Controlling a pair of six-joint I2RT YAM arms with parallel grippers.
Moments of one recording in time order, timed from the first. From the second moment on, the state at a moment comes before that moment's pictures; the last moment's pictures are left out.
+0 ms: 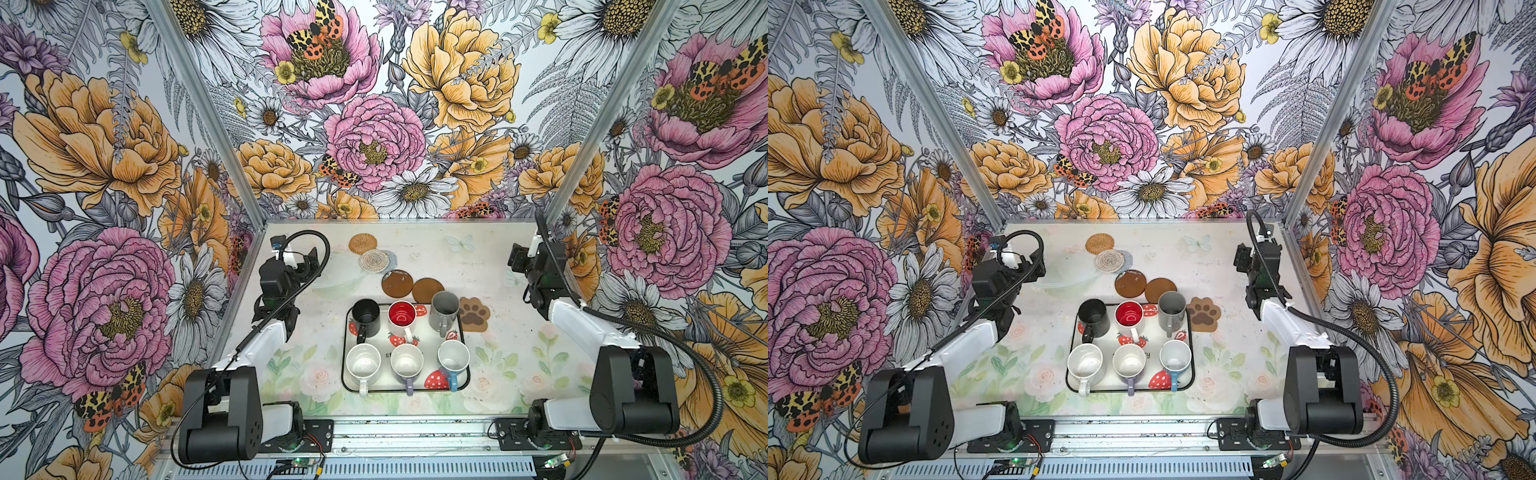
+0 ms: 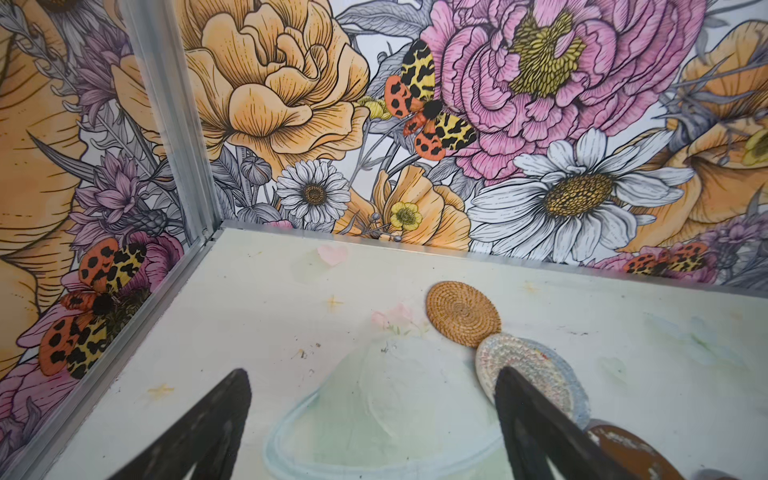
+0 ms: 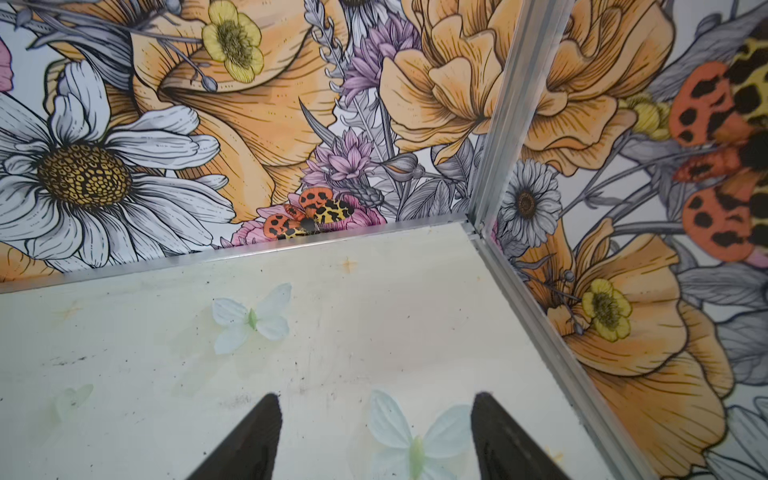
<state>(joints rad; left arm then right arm) 0.01 1.25 0.66 0.42 0.03 -0.15 -0.02 1.36 0.87 0.13 0.14 0.10</state>
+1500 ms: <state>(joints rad) -0.34 1.17 0.85 -0.05 -0.10 -0.24 0.42 1.39 0.77 -0.74 0.03 0.55</state>
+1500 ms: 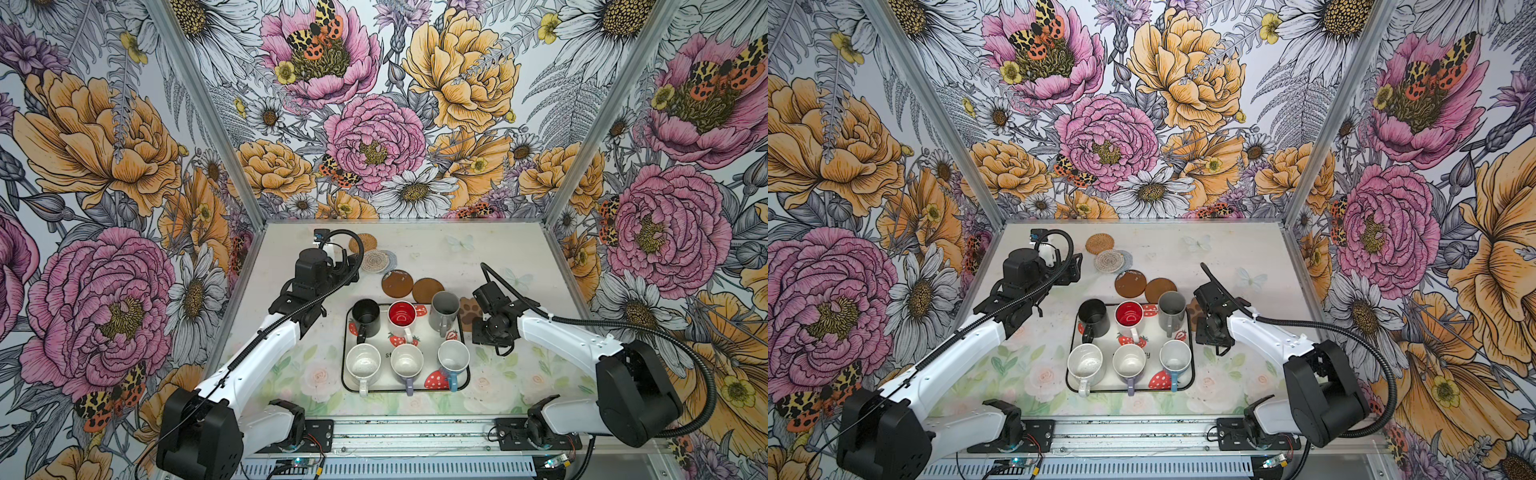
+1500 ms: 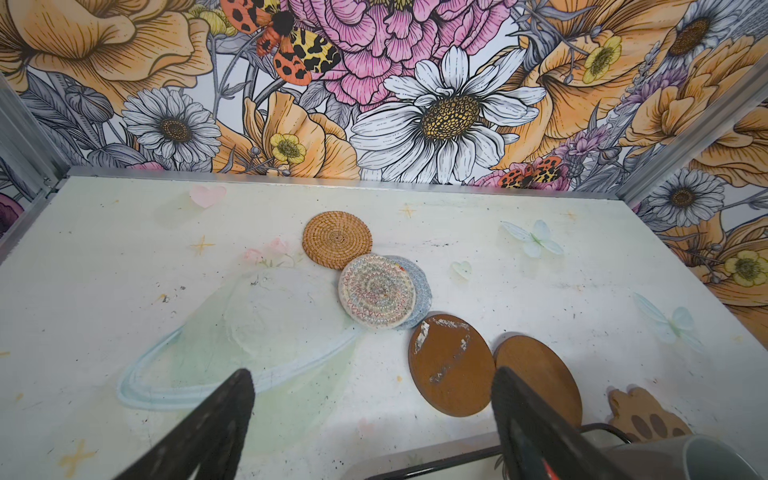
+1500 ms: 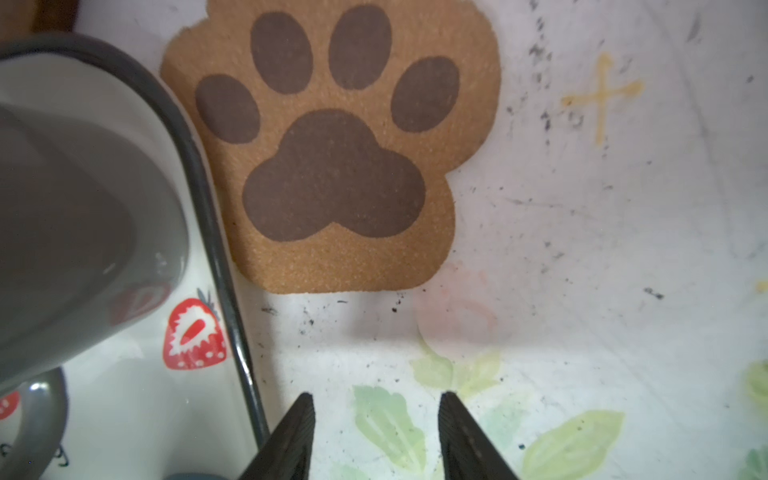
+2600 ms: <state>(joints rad) -0.34 1.21 0.92 -0.11 -0.15 -0.24 0.36 1.68 0.95 -0.65 0.05 0.57</state>
